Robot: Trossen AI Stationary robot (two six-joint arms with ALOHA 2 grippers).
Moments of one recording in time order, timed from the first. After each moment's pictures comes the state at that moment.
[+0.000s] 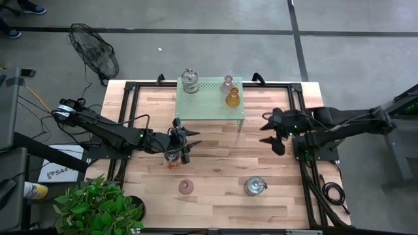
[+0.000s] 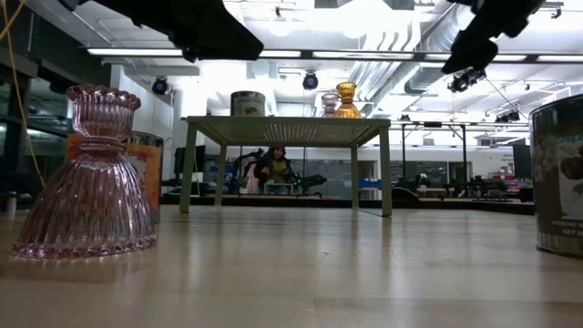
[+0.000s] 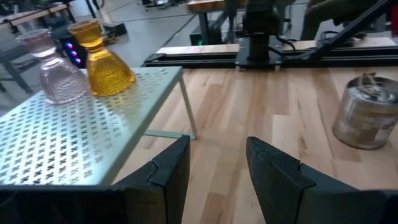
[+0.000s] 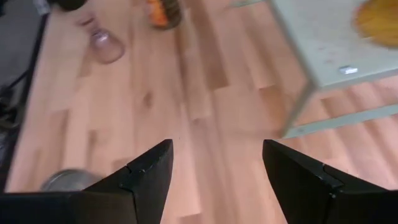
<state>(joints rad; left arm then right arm) -0.28 1.26 0.71 0.29 -0.58 -0.03 0.06 0.83 0.83 -0.74 0.06 0.27</state>
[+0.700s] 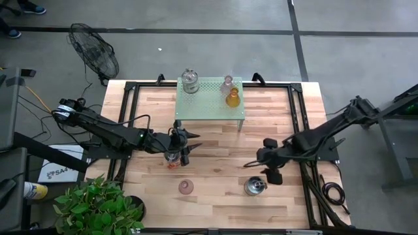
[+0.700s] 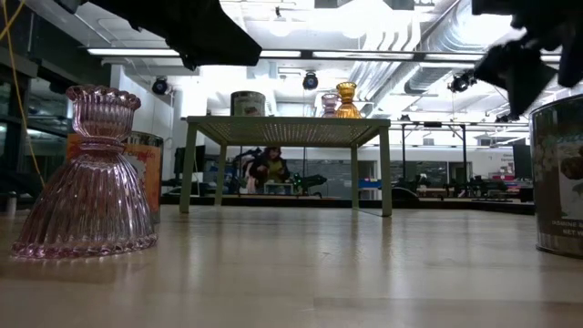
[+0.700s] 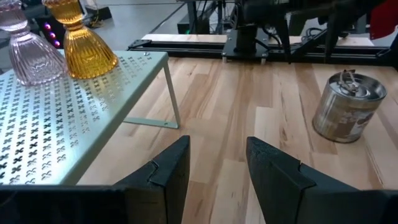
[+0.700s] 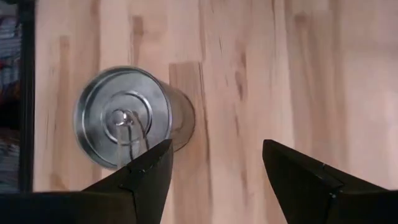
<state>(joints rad) -0.28 1.27 0.70 0.25 -0.52 -0.12 0.45 1.18 0.83 -0.74 0.04 0.54</state>
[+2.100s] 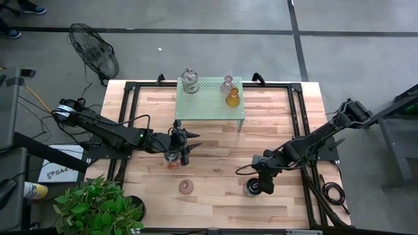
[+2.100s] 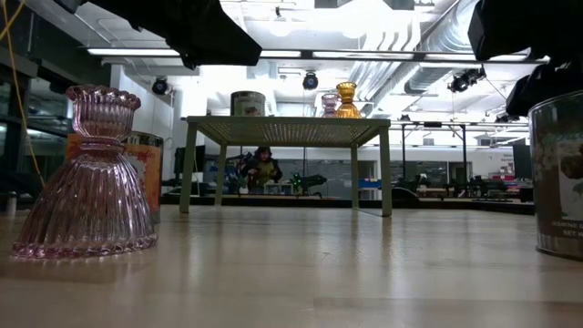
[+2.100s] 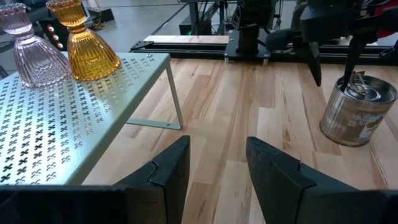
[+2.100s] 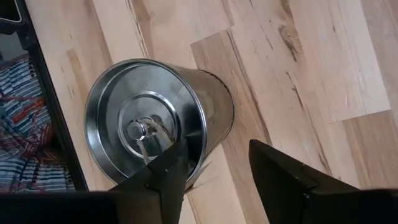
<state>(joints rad) -0.28 1.27 0.70 0.25 -0.53 -0.11 0.50 1.37 0.84 -0.66 -0.05 0.87</state>
